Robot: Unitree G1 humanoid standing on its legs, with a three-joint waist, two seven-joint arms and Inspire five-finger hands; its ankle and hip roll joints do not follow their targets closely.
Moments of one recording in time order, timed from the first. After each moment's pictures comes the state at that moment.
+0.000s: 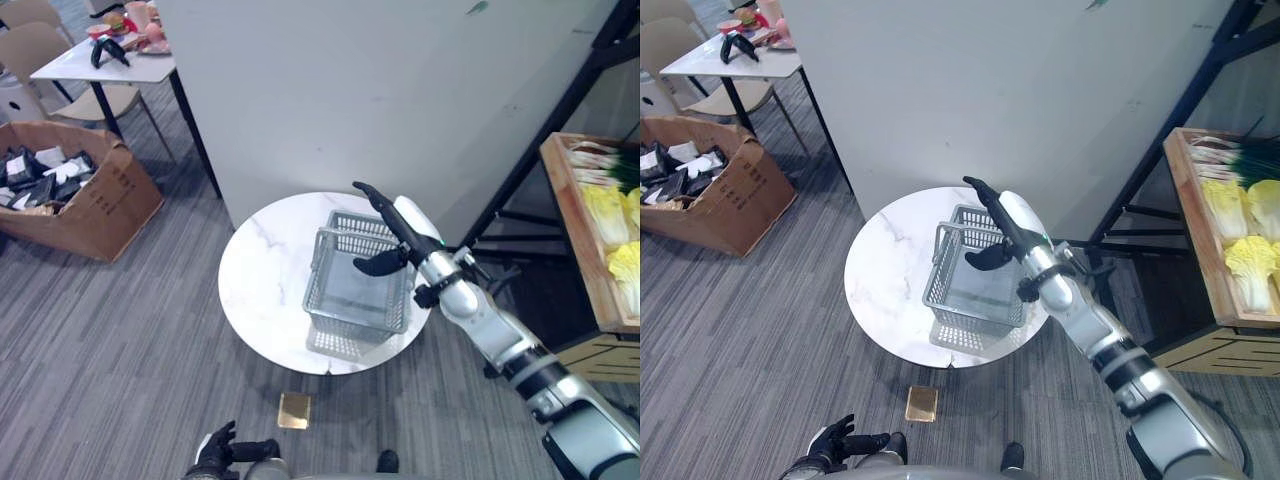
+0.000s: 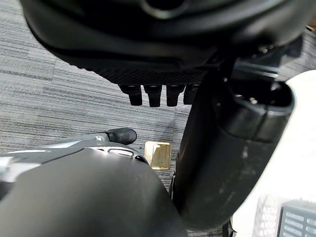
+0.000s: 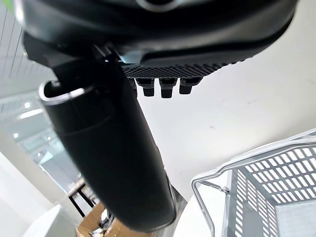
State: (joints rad) left arm -0.02 0.19 -0.15 1.31 -0.22 -0.18 0.06; right arm -0.56 -0.57 0.52 0.39 -0.14 -0.17 -0.15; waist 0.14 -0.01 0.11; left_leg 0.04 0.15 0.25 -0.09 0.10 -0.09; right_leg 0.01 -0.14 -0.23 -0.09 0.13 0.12
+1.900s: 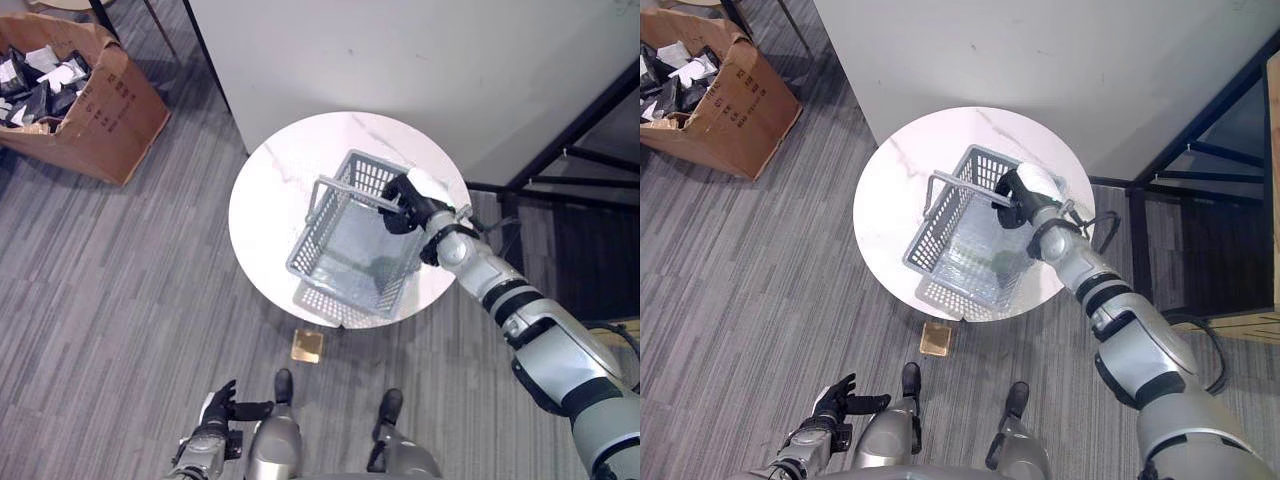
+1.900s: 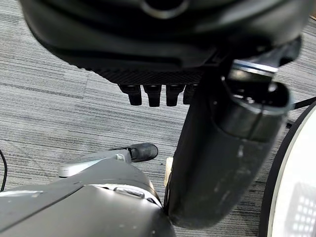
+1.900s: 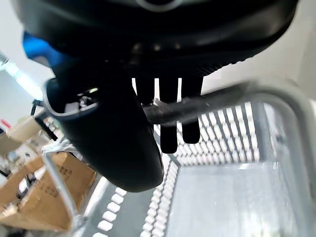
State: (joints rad) left arm -0.13 0.21 -0.20 1.29 -0.27 -0.18 0.11; right arm -0.89 -0.47 0.66 0.93 -0.10 -0.11 -0.18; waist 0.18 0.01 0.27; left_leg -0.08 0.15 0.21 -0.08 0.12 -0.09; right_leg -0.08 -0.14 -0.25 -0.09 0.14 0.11
